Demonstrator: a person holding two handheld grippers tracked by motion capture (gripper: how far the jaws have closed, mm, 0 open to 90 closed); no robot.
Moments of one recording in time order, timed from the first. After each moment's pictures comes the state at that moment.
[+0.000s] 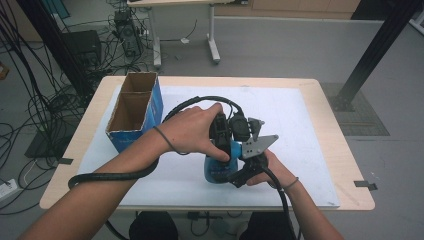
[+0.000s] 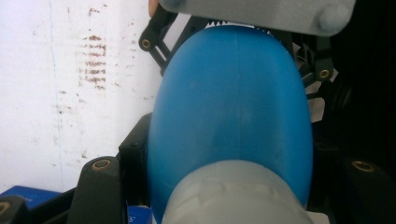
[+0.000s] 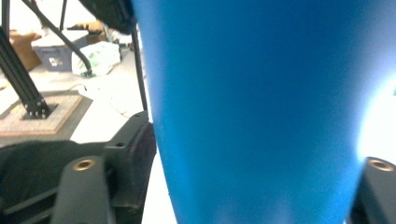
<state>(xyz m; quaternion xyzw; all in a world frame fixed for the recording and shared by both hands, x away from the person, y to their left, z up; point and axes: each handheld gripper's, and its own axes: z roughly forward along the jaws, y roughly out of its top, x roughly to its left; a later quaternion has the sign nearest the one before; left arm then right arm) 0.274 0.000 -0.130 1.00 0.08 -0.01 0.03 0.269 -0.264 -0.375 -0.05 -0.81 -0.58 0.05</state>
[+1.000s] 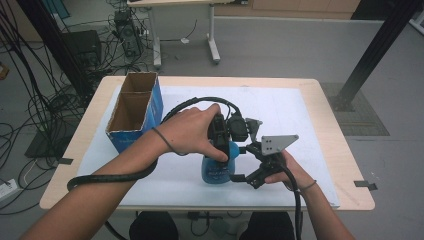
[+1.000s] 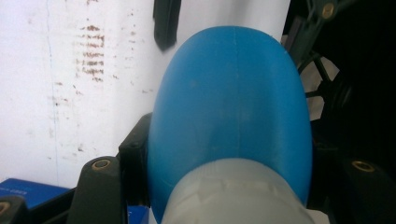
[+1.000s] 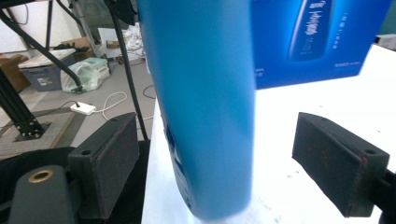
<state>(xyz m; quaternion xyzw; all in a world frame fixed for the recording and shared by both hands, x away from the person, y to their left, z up) 0.275 0.001 -0.133 1.00 0.08 -0.01 0.03 0.259 -0.310 -0.377 -0.09 -0.80 -0.59 0.04</state>
